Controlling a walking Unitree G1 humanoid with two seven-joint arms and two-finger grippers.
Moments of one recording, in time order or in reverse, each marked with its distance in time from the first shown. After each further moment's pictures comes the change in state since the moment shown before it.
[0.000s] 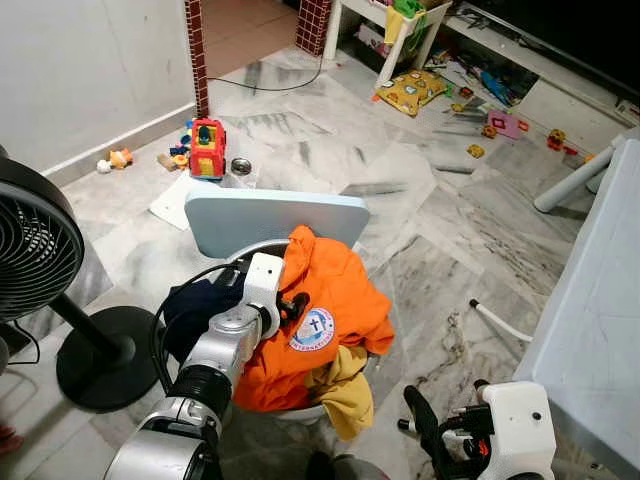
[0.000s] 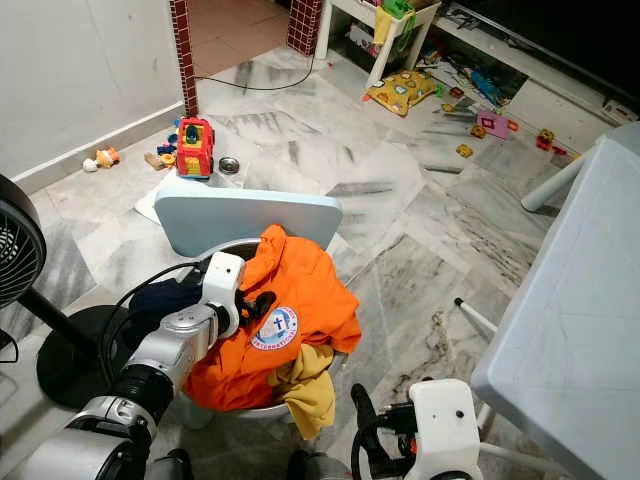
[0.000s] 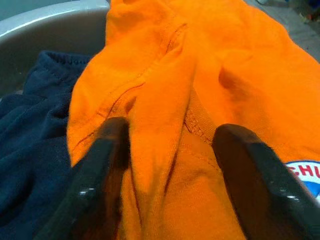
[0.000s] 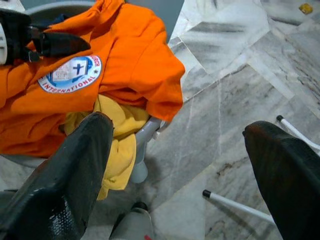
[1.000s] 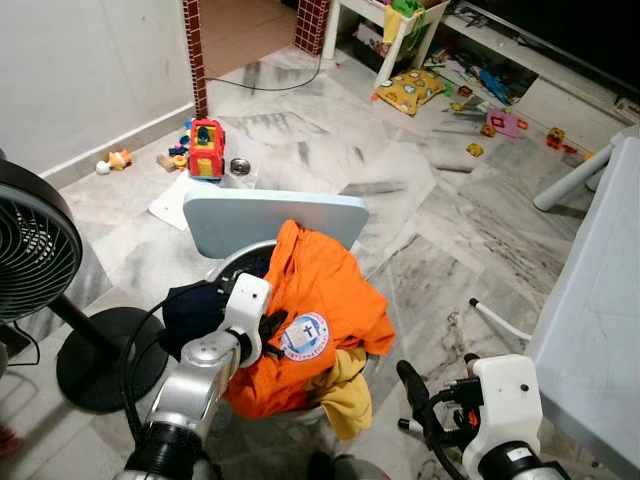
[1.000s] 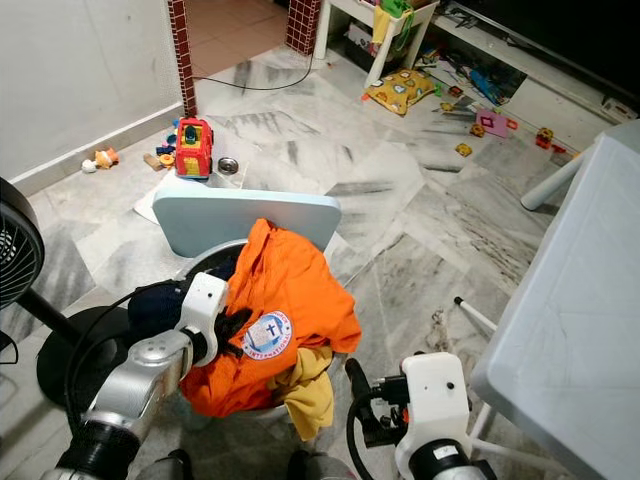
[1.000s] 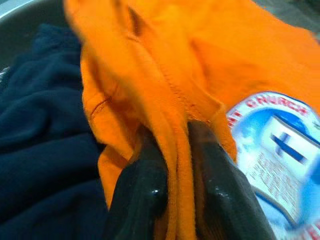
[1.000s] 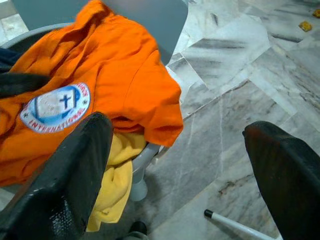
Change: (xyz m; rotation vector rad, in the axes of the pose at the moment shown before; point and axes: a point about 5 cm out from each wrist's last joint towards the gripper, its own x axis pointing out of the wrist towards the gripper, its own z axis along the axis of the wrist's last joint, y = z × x) left arm -0.049 -0.005 -0.020 0.082 0.007 -0.075; right arm 0.021 -0.003 0.010 -0.007 -0.057 0.011
